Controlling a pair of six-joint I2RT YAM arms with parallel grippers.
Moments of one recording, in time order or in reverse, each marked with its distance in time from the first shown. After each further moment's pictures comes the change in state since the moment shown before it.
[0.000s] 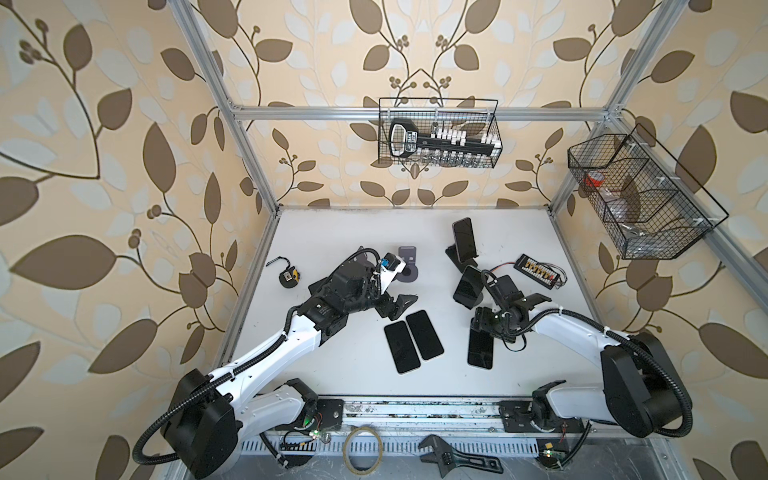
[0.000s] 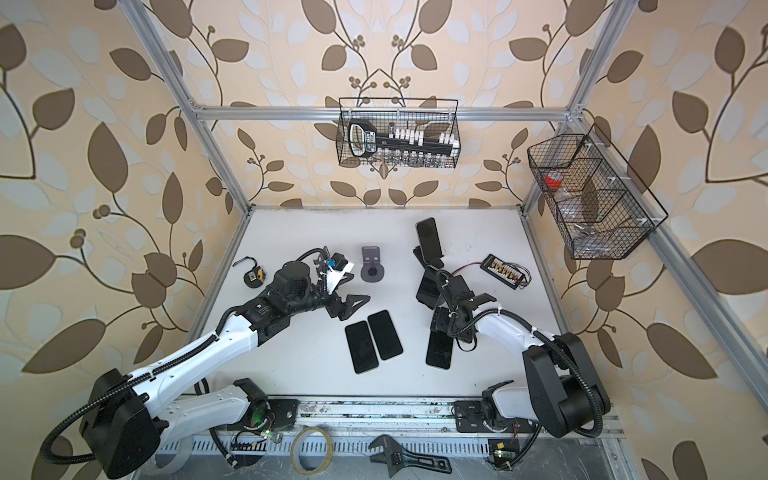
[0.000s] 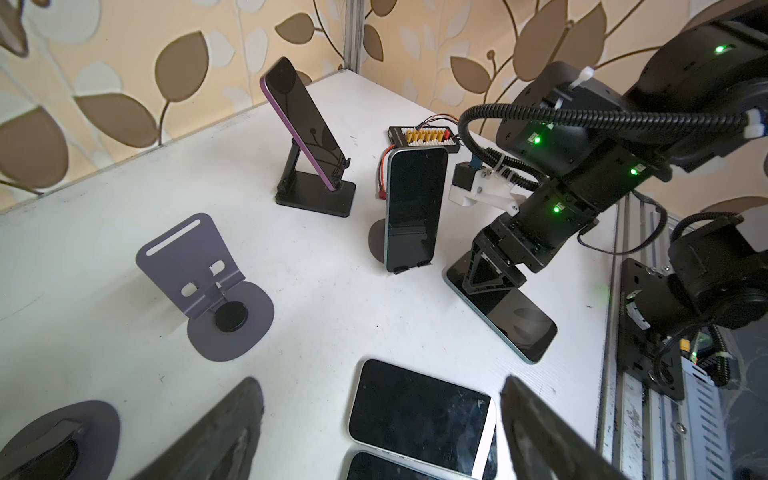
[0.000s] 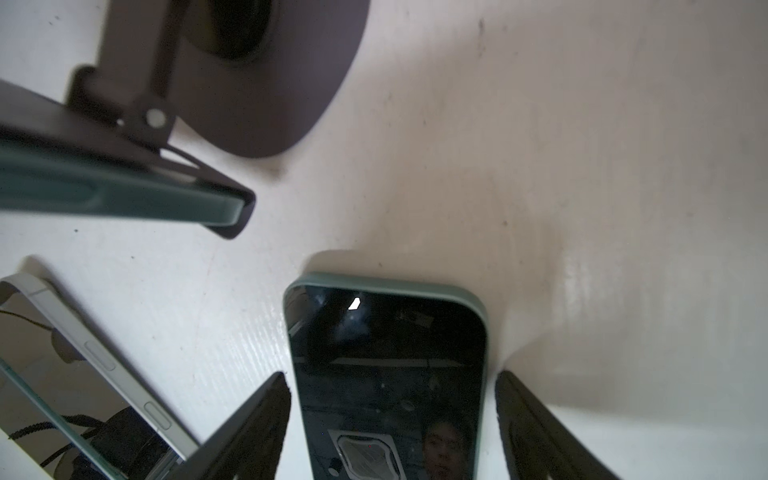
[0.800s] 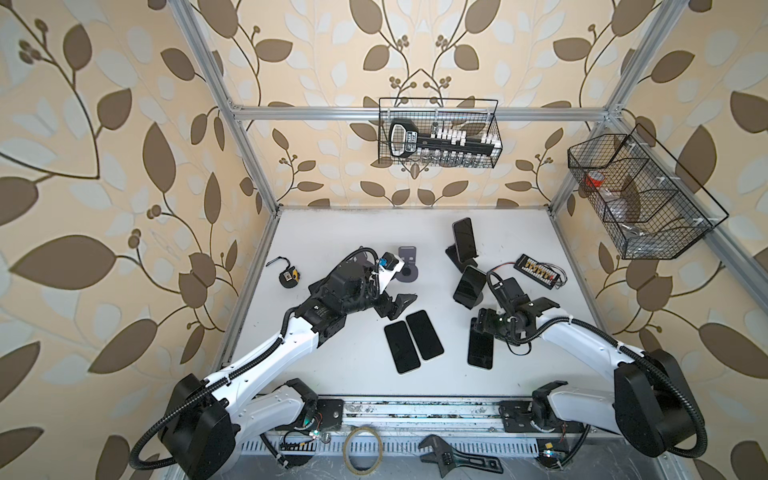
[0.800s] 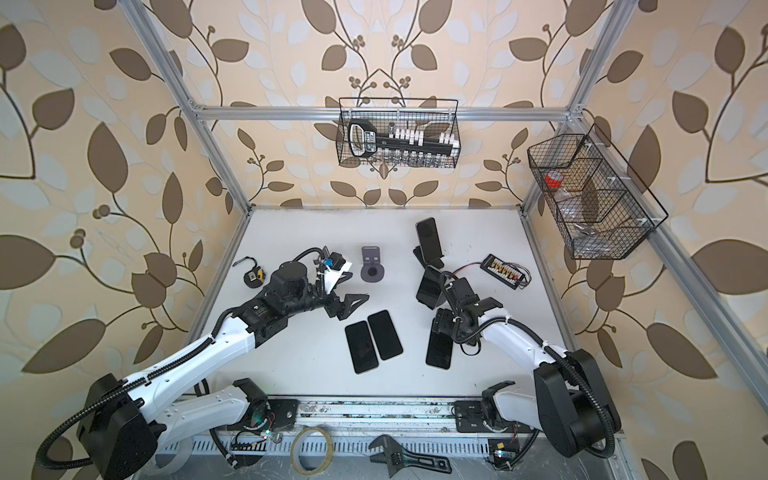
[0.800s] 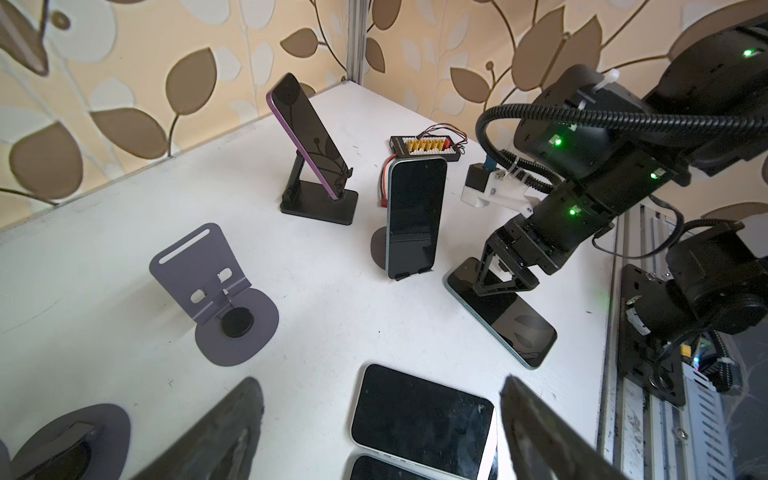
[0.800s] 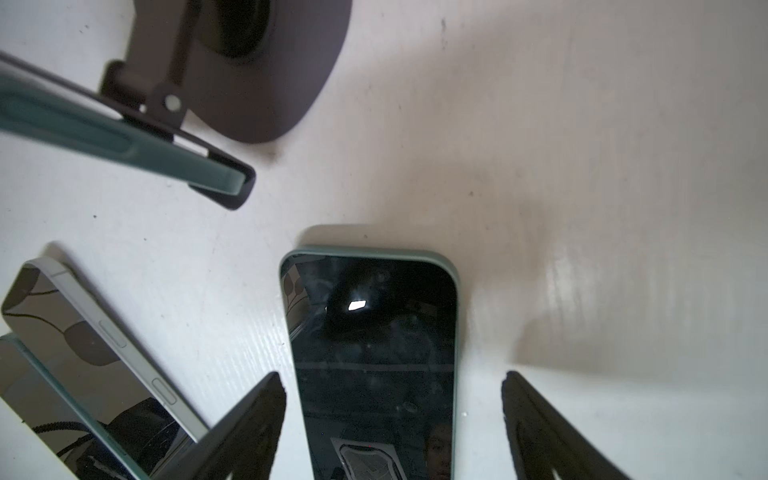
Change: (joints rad) left arm 0.000 -0.021 0.000 -0.001 -0.006 0.000; right arm -0.001 -0.099 -0.023 -0.047 0.015 0.011
